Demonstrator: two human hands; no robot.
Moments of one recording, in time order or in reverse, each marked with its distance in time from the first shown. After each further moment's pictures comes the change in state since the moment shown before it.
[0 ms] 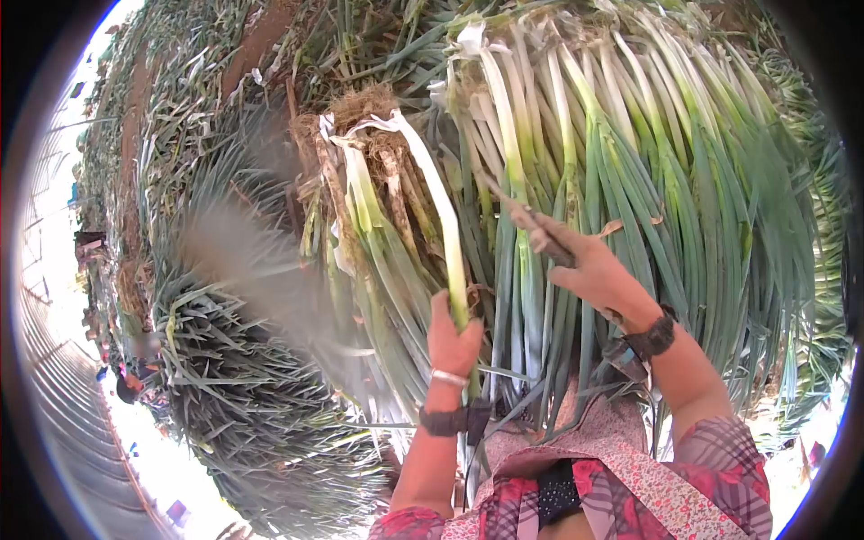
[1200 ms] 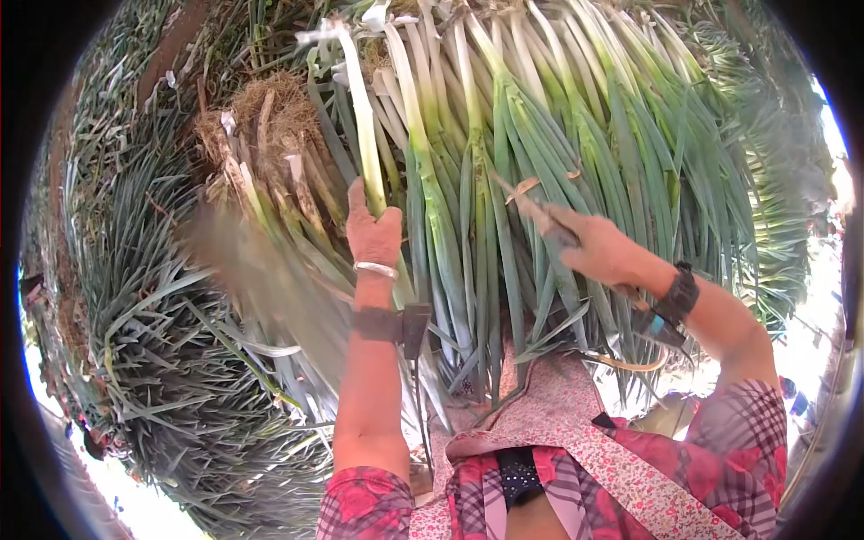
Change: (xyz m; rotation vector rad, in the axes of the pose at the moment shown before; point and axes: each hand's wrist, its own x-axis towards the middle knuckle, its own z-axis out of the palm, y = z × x) left_hand 0.099 0.030 0.050 -0.201 0.105 0.129; right_hand -0.076 0.016 -0.078 -0.487 -0.123 0.188
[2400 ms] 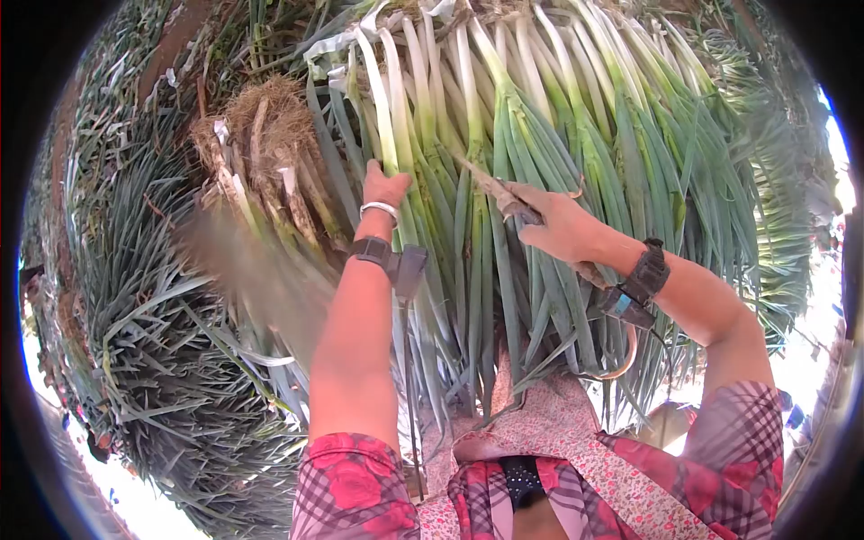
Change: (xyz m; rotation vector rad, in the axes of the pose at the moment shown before) left_hand 0.099 -0.037 0.068 0.155 -0.250 -0.151; right_hand 0.067 -0.008 -0.014 0.196 0.002 -0.025
